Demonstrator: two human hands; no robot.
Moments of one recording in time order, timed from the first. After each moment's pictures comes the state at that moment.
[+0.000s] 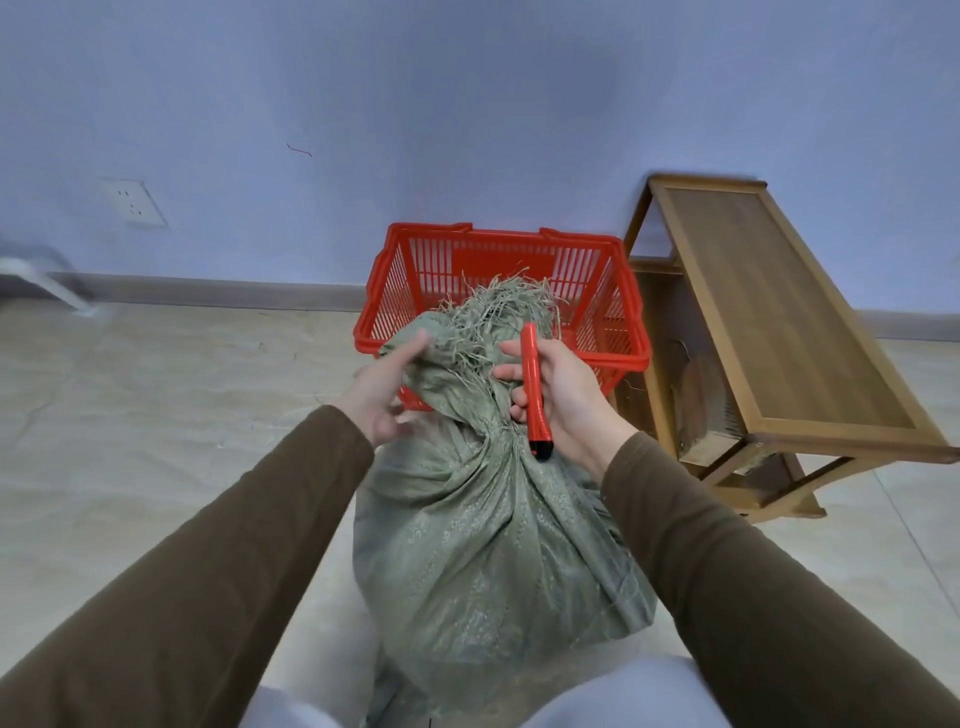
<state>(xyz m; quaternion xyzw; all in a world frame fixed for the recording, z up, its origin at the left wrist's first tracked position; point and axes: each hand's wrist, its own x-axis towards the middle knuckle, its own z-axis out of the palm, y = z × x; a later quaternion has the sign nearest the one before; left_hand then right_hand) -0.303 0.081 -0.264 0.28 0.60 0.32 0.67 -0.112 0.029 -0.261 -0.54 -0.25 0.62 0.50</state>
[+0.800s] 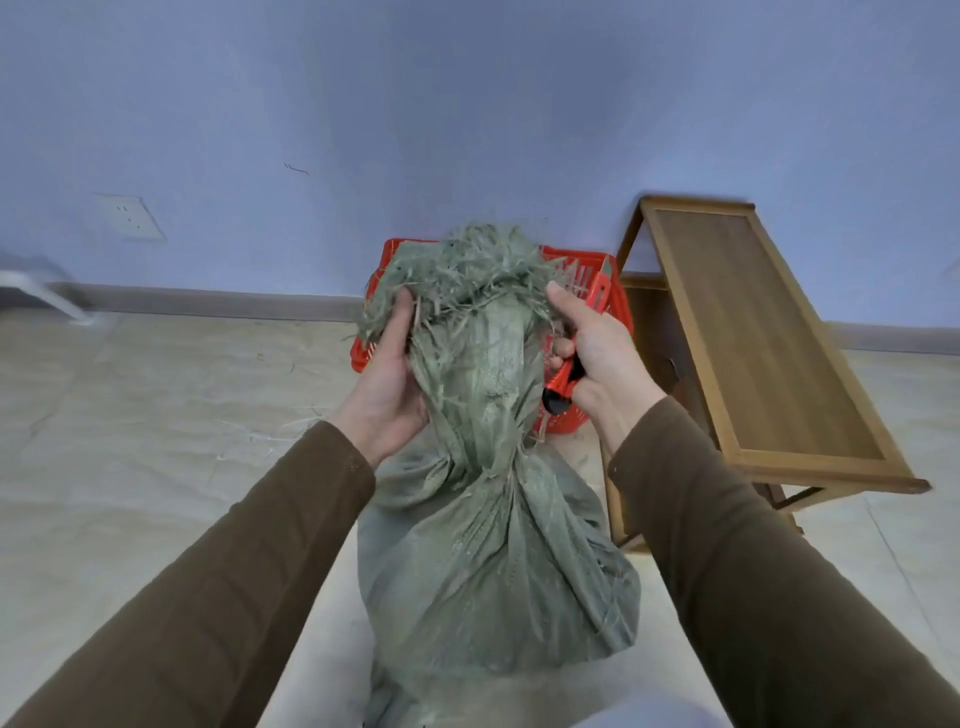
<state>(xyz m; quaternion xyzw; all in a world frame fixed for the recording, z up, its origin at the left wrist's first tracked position) -0.285 0.081 -0.211 0.31 0.36 0.39 0.79 -0.081 0.069 -0.201 -0.53 -0.17 0.55 0.62</state>
